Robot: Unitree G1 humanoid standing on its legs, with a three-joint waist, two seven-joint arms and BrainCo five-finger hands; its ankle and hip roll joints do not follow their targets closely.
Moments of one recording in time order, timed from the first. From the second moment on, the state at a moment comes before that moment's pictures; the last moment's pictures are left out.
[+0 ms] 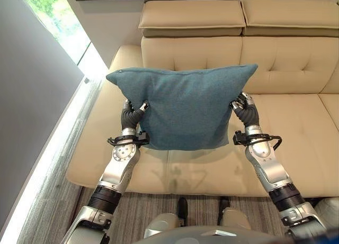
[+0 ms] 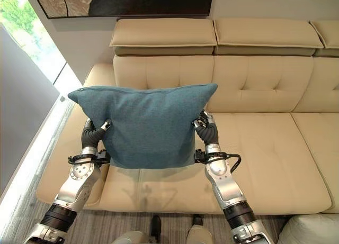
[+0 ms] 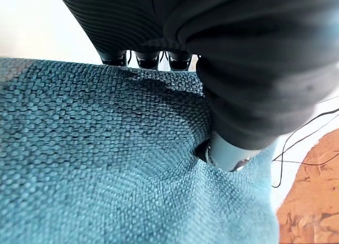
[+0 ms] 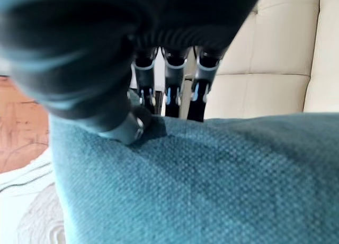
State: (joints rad) left arm -0.17 0.34 -0.21 0.14 -0.40 -0.16 0.36; right arm -0.22 -0.32 0.25 0.16 0.19 -0.18 -0.26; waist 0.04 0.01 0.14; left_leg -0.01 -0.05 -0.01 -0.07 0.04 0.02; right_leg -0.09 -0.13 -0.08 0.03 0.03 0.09
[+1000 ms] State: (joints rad) left arm -1.24 0.48 -0.48 0.90 -0.43 -0.19 0.53; right arm -1.20 -0.49 0.51 0.71 0.22 -0.14 -0.54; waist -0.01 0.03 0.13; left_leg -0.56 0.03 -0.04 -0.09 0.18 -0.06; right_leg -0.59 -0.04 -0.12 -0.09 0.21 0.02
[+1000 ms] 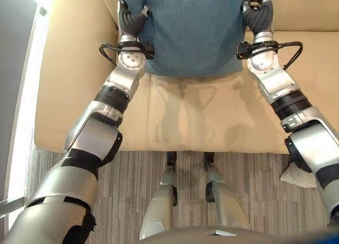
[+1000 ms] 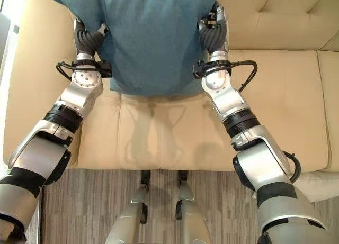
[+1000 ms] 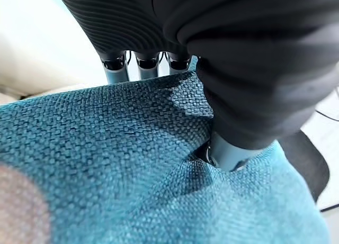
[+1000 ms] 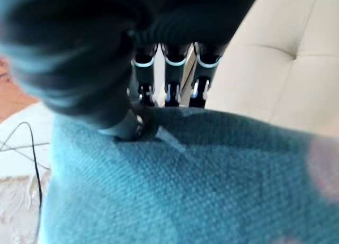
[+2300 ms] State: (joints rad) left arm -1.29 0.83 -0.50 1.12 -0.51 -0.21 0.35; right arm -1.36 -0.83 0.74 1.11 0.23 -0.09 -0.39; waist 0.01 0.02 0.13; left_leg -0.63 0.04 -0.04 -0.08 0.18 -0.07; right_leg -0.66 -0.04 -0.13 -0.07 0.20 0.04
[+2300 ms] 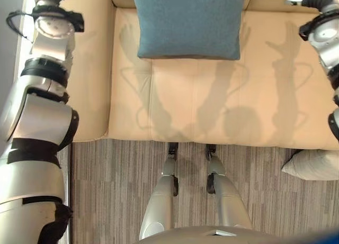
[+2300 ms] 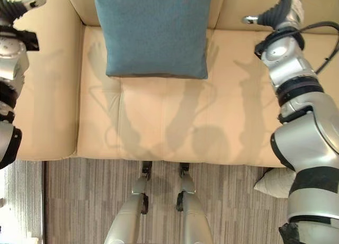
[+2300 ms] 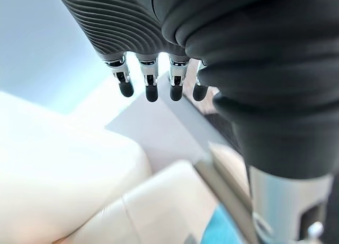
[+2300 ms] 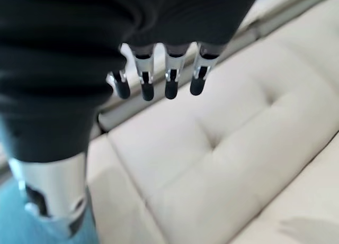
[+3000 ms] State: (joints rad) left arm 0.14 0.28 -0.05 1.17 -0.28 -0.13 0.00; right arm -0.04 -0.45 0.21 1.01 -0.10 -0.11 -0.12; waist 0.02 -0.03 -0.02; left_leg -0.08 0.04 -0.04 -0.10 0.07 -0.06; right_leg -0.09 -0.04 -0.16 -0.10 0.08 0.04
